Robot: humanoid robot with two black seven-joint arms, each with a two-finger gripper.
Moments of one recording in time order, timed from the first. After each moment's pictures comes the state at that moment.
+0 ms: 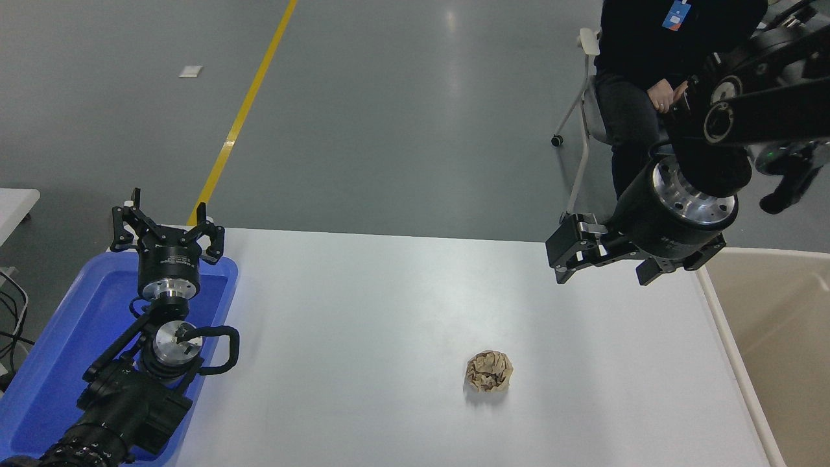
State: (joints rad) left arm -0.52 0.11 -1.24 -0.58 0.09 -0.34 -0.57; right arm 2.46 -0.20 -1.32 1.69 0.07 0.61 -0.06
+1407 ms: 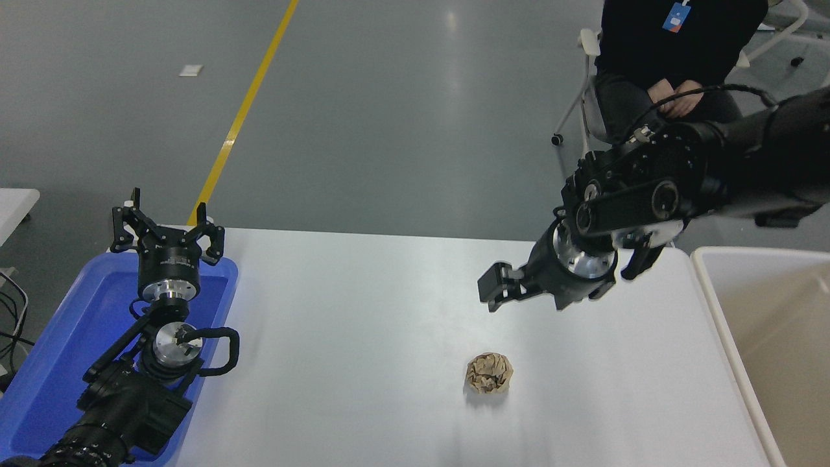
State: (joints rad) left arm -0.52 0.11 -1.24 -0.58 0.09 -0.34 -0.57; right arm 1.93 -0.01 -1.15 1.42 0.07 0.27 -0.05
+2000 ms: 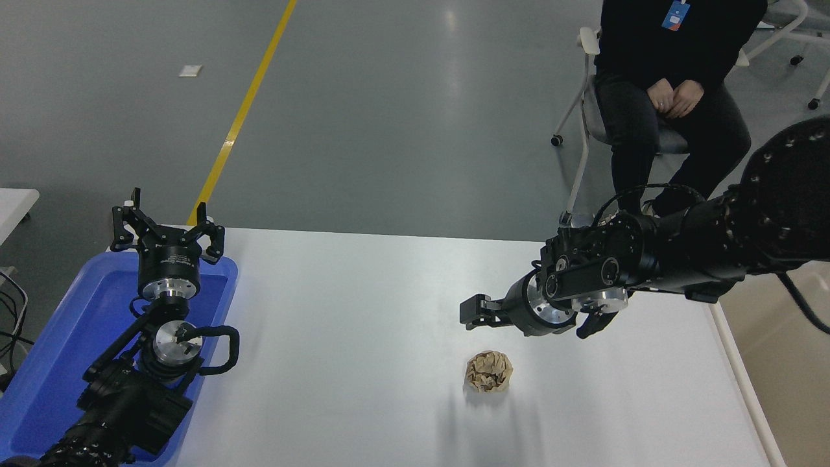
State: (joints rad) left arm -0.52 0.11 -1.24 -0.58 0.09 -0.34 -0.57; right arm 1.61 0.00 -1.06 1.24 0.05 0.08 -0.05
